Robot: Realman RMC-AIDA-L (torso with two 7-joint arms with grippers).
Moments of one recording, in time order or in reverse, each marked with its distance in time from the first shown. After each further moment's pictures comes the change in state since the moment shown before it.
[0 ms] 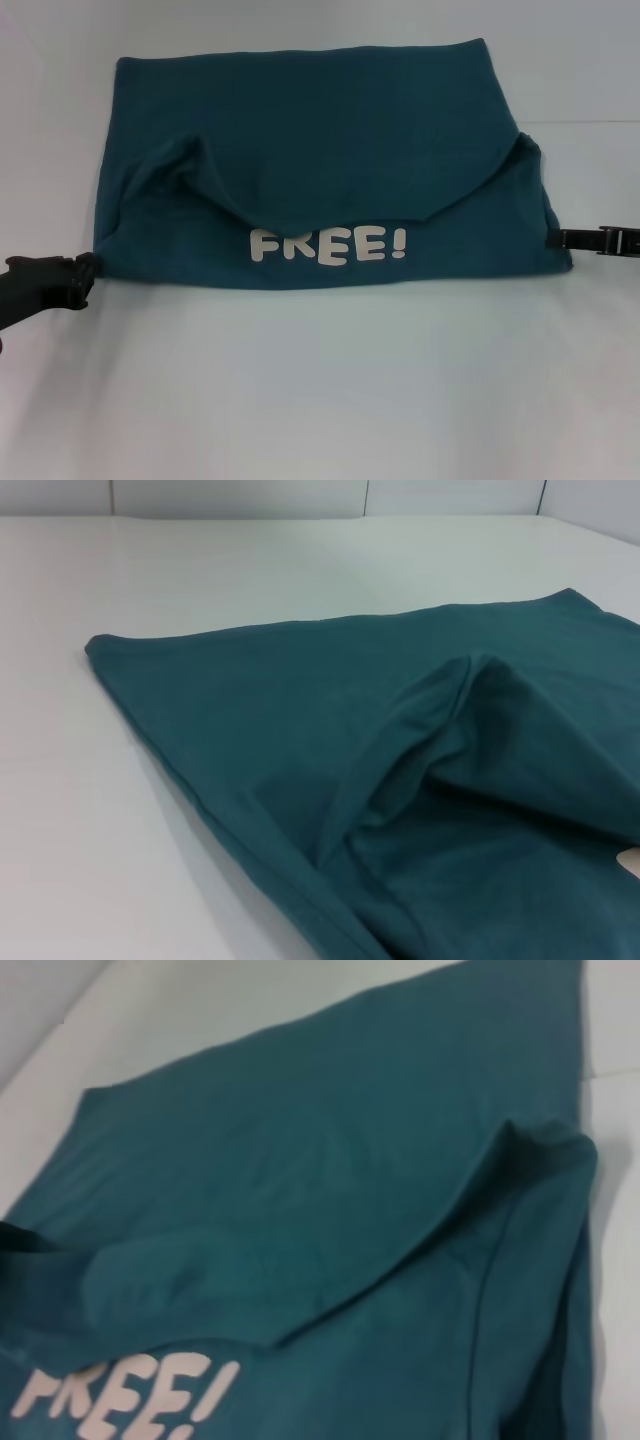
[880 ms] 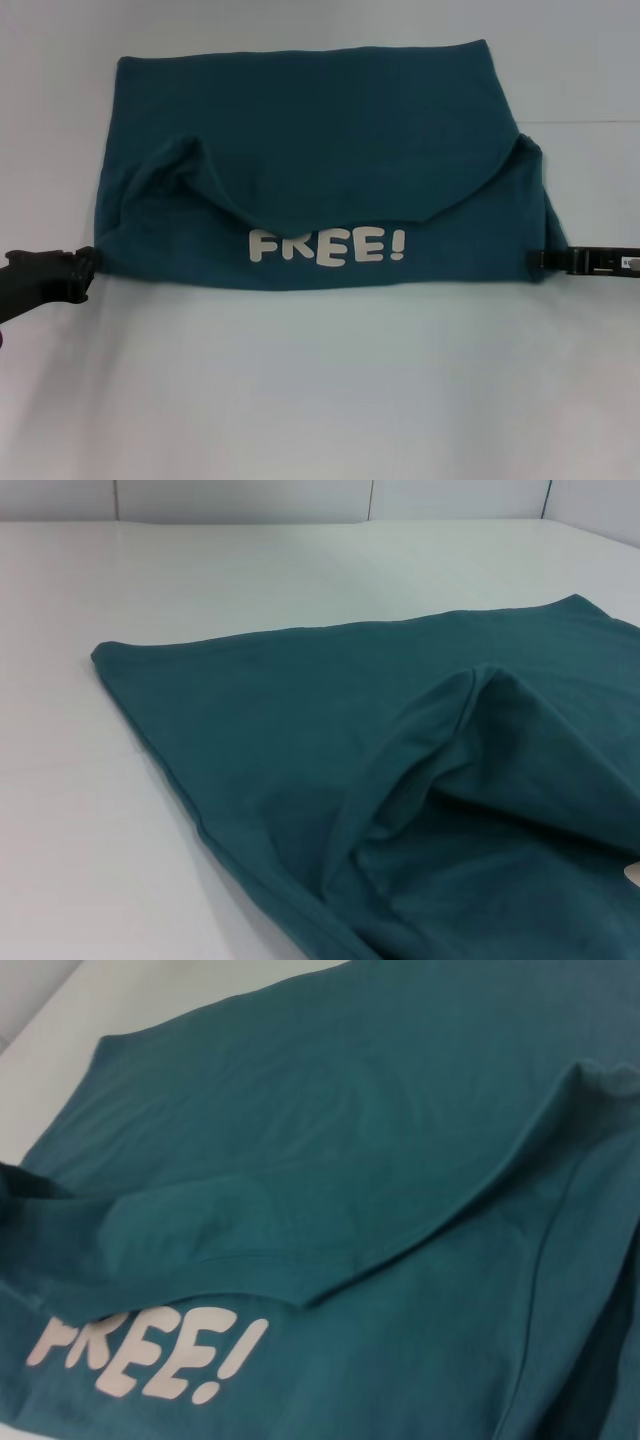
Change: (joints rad) left arm -0.010 0.003 0.000 0.000 0.001 -0.008 -0.011; right arm 0.002 0.041 -0.055 0.008 0.006 0.036 -0.038
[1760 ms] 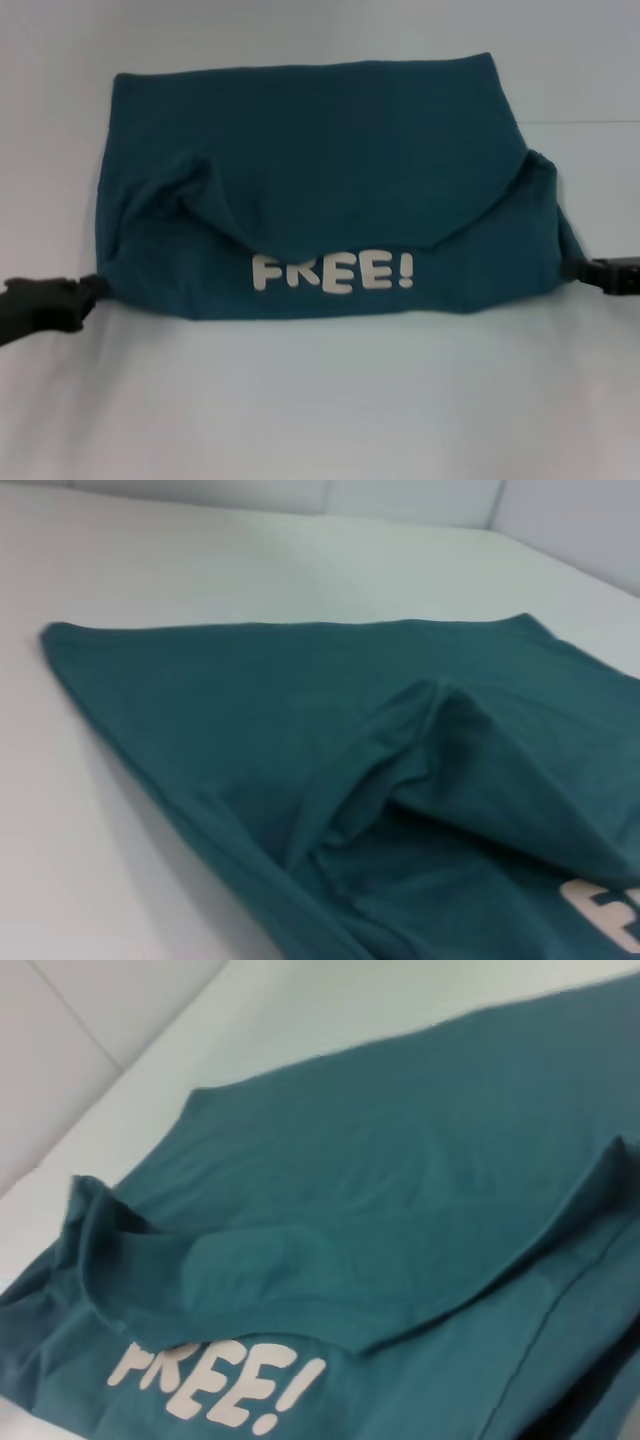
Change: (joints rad) left arm 0.064 0.003 -0.010 0.099 0.051 0.217 -0.130; right arm -0.082 0.001 0.144 -0.072 0.021 -0.216 -0.172
